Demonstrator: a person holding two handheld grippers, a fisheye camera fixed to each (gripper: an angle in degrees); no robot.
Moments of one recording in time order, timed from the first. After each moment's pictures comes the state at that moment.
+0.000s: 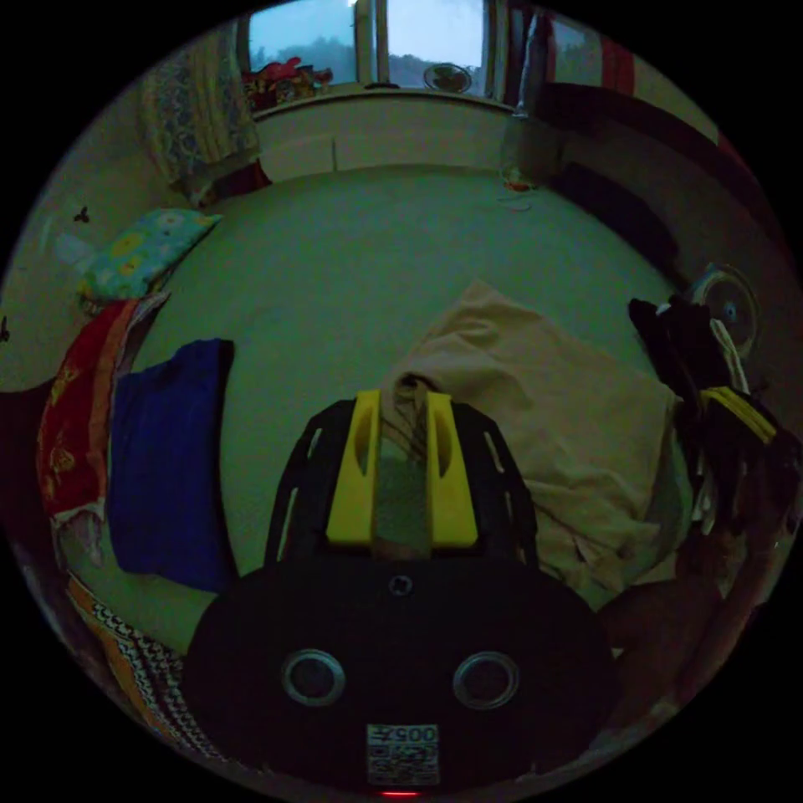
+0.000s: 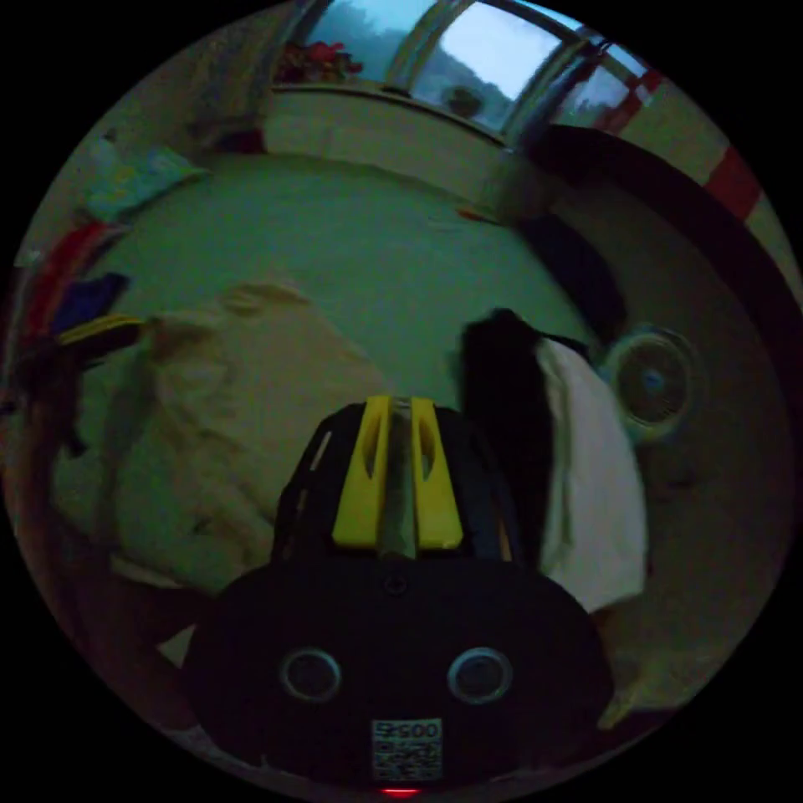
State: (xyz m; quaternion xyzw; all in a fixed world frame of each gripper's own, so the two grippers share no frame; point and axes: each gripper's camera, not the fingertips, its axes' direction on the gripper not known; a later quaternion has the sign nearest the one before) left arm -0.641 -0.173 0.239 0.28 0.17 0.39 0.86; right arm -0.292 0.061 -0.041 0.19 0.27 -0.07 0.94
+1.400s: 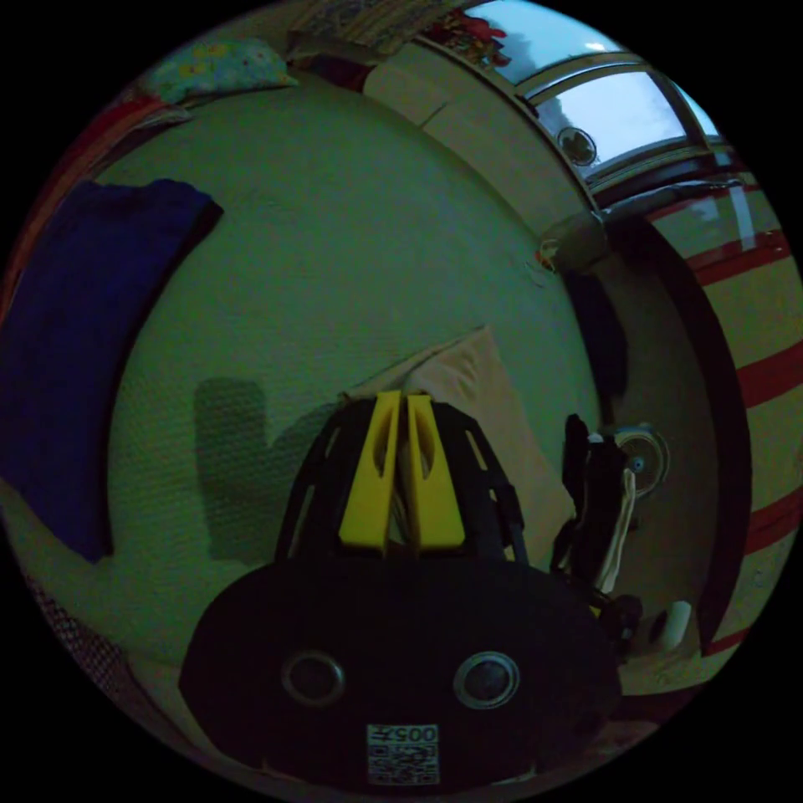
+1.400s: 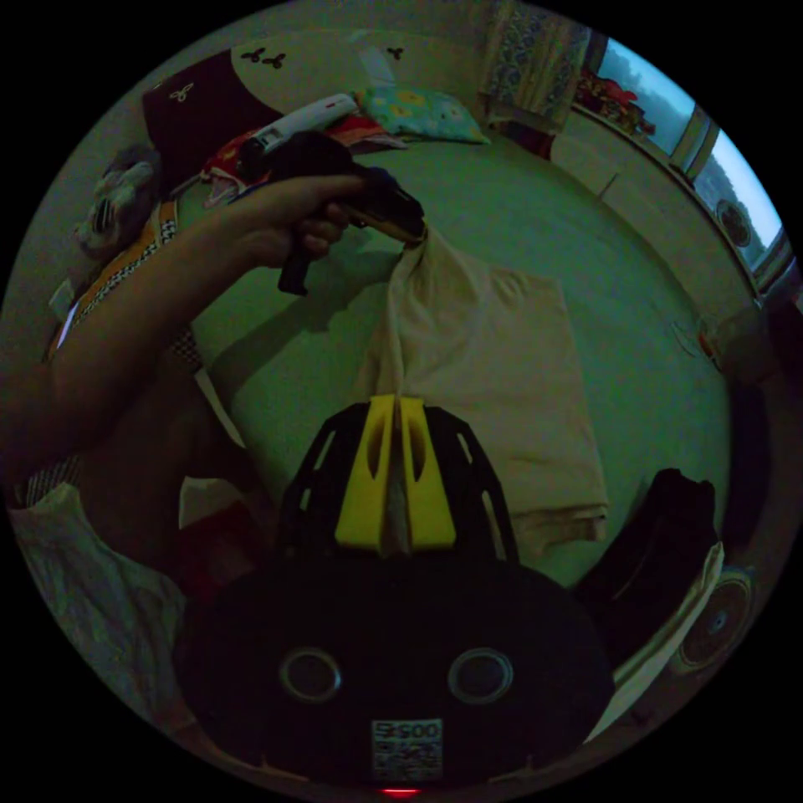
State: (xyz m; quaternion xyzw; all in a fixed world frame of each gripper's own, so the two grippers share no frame) left arm -0.609 -0.257 0.318 0.13 0.37 0.25 0.89; right arm -0.361 0.118 -0.022 0.06 0.14 -0.39 0.91
